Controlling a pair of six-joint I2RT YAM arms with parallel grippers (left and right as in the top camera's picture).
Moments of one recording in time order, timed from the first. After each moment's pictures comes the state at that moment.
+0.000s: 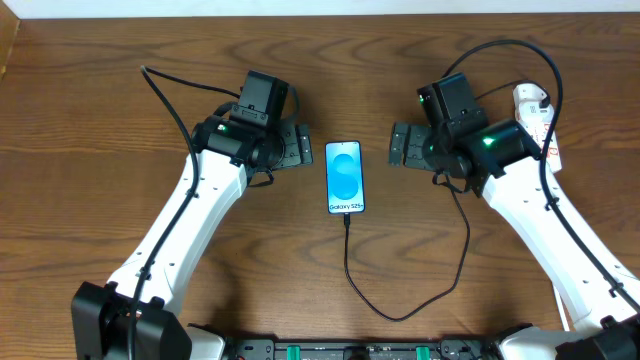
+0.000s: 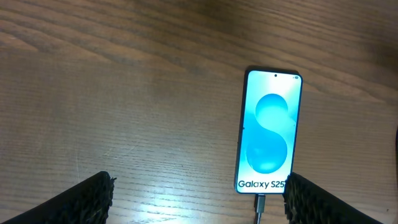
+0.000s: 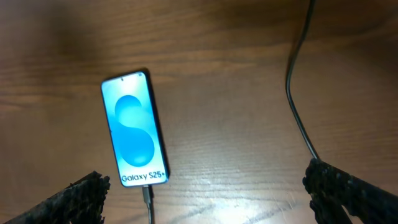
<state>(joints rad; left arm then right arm) -0.34 1.56 1.30 -0.89 0.02 -0.48 0.43 1.51 1.33 -0.90 0.06 0.57</state>
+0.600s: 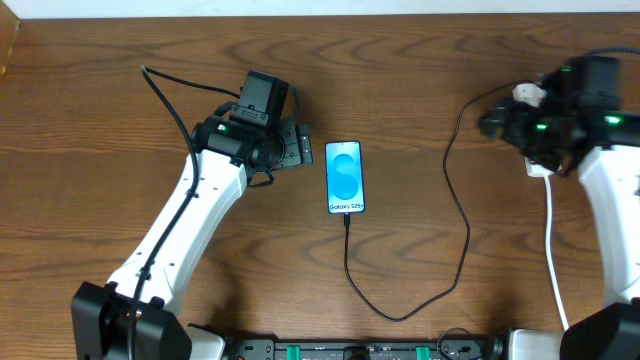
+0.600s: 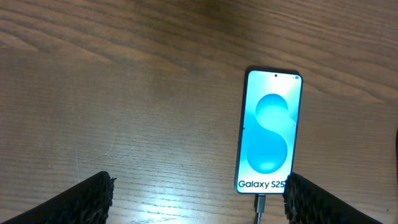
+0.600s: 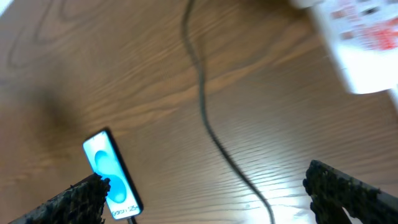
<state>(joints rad) -0.34 1.56 1.30 -0.89 0.02 -0.48 -0.14 1.51 1.33 -0.93 -0.28 0.37</state>
